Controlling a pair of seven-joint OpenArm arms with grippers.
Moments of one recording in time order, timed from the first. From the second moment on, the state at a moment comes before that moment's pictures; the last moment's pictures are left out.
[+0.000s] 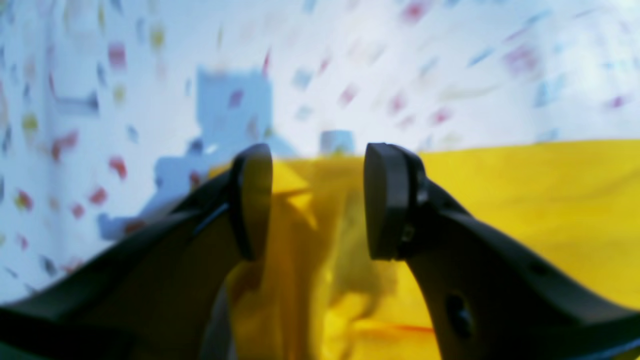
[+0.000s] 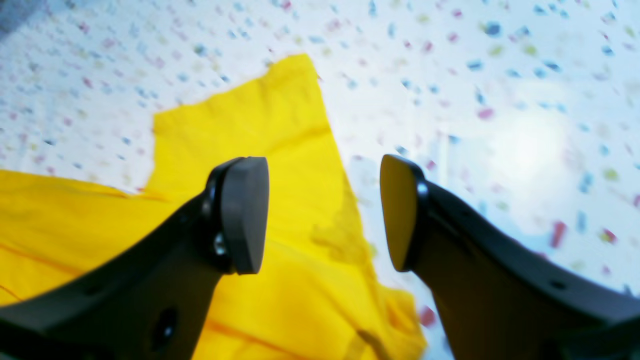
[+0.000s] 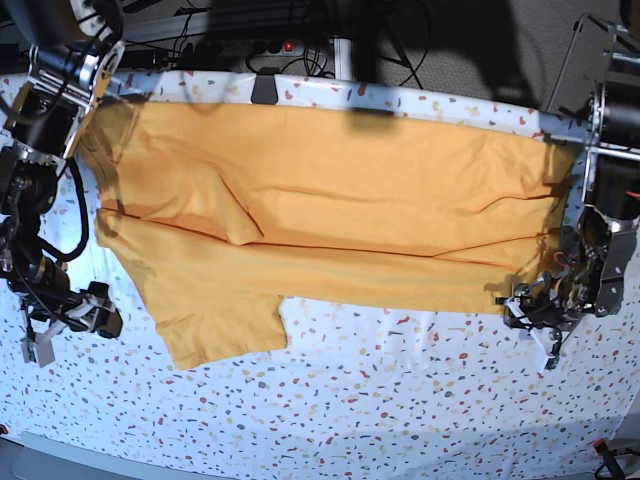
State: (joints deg) left arm -36.5 -21.8 16.0 37.3 -24.5 -18.4 29.4; right arm 20.9 22.1 25.3 75.8 29.5 33.9 -54.5
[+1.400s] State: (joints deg) left arm -37.7 -21.3 15.9 31.2 -18.5 -18.5 25.6; right arm 39.2 18.7 6.8 27.0 -0.1 26.2 -29.0
